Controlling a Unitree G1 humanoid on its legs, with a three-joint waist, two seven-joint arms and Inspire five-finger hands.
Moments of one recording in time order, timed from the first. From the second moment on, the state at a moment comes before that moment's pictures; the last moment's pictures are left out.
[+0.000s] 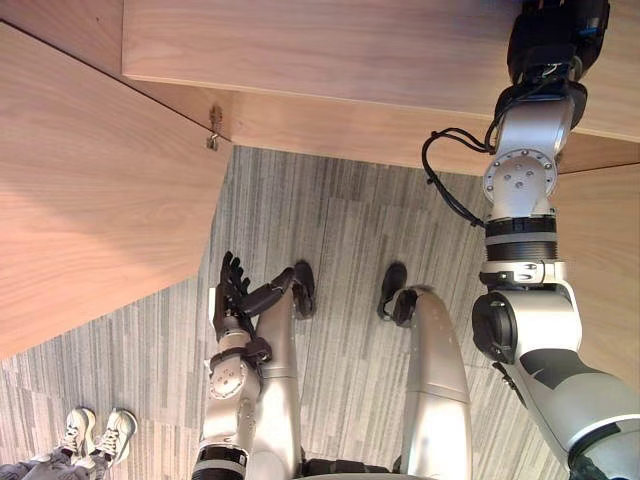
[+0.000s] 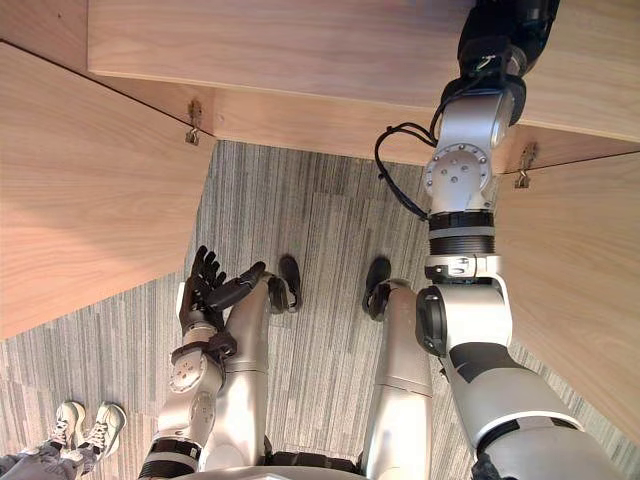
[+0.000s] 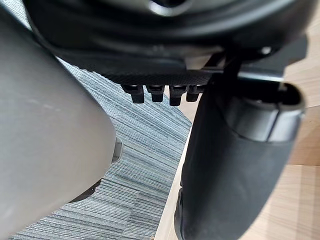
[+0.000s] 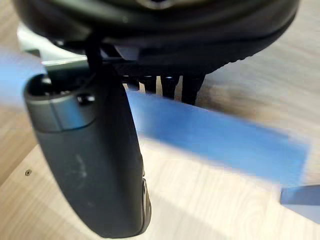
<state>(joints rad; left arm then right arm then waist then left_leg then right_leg) 0.01 -0.04 0.05 0.25 -0.26 -0.18 0.19 -1.14 -0.27 -0.17 0.46 1.11 -0.28 -0.39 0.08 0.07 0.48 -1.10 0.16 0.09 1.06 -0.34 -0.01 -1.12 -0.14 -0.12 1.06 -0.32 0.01</state>
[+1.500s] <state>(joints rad) -0.02 0.05 0.08 0.48 -0.25 -0.19 0.09 -0.76 -0.48 0.20 0.45 0.55 -0.20 -0.01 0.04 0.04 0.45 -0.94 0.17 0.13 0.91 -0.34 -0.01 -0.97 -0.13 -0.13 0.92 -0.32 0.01</state>
